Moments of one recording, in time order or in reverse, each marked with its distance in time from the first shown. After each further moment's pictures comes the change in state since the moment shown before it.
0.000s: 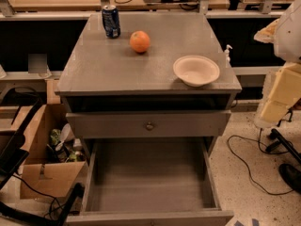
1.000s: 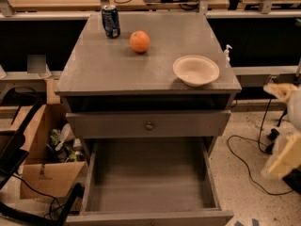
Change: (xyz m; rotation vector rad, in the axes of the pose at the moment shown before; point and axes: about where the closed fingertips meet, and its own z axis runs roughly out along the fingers) arm 0.063 0.051 0.077 -0.001 -0.151 0.045
